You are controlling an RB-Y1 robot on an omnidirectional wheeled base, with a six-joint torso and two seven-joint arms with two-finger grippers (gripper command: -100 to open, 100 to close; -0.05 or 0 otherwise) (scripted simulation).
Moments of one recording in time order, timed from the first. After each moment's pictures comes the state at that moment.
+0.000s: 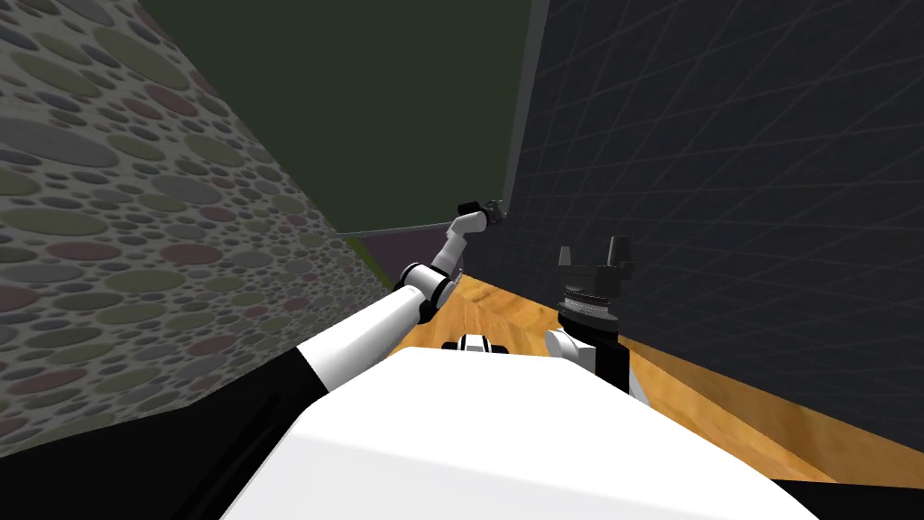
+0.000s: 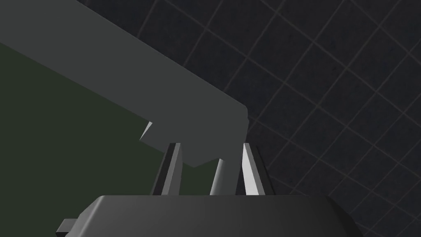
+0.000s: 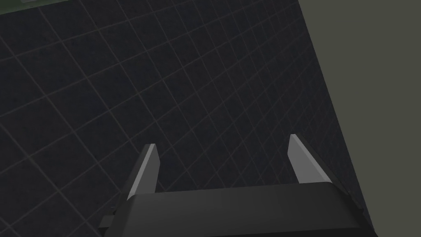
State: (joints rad) left arm -1.33 -0.04 -0.03 -0.90 0.58 0.53 0.33; right arm 0.46 0.00 -0.03 -2.37 -0.05 -0.53 -0.15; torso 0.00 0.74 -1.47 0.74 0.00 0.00
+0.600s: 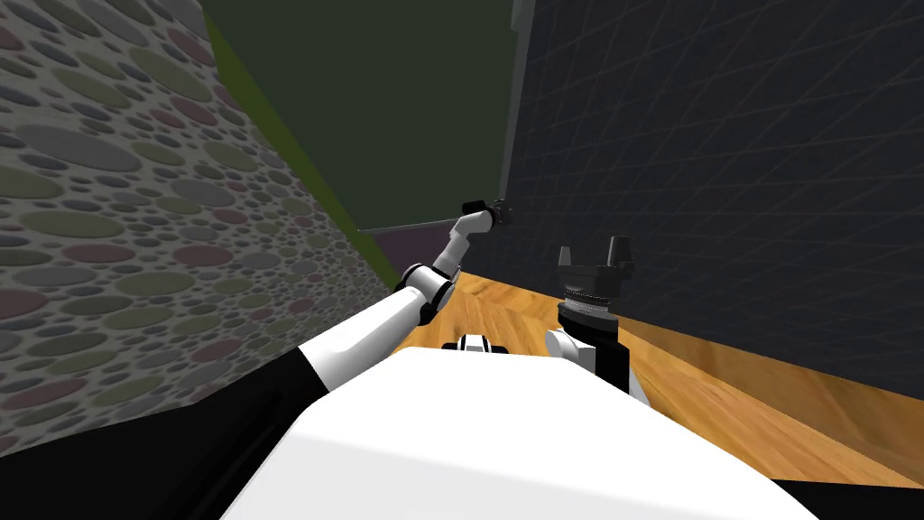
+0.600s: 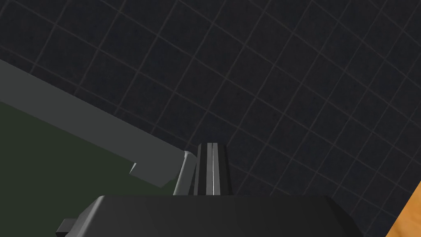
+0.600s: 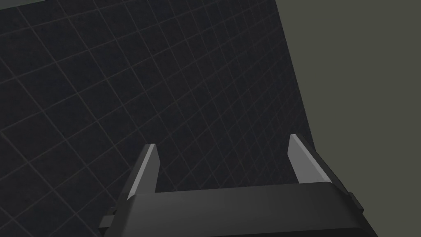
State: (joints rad) left arm -1.31 -0.05 -0.10 -0.97 0.67 0.55 0.32; right arm 0.46 0.00 -0.03 -2.37 -0.05 -0.53 -0.15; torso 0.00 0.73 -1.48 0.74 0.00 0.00
